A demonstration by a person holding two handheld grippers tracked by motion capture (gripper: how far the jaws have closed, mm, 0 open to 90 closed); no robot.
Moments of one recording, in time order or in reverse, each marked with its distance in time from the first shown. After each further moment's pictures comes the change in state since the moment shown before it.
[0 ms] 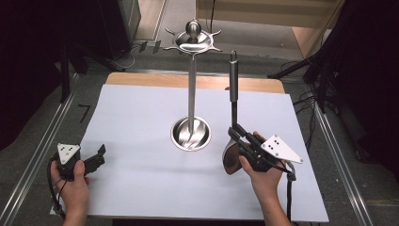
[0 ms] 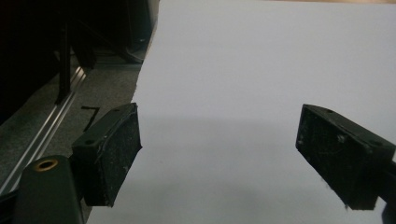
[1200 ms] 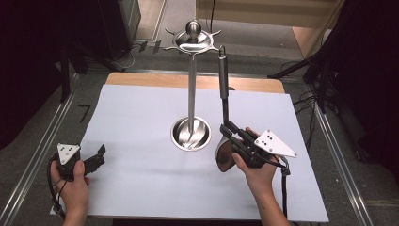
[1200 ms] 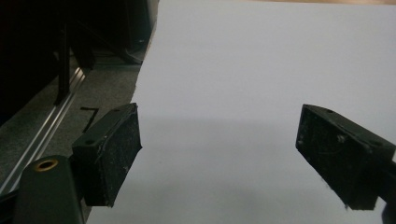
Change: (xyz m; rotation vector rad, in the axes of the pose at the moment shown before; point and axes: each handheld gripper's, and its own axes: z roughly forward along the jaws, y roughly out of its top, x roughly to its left) left arm 0.000 0.000 0.000 -0.005 -0.002 0.000; right arm 0.009 0.010 0.017 -0.011 0.075 0.005
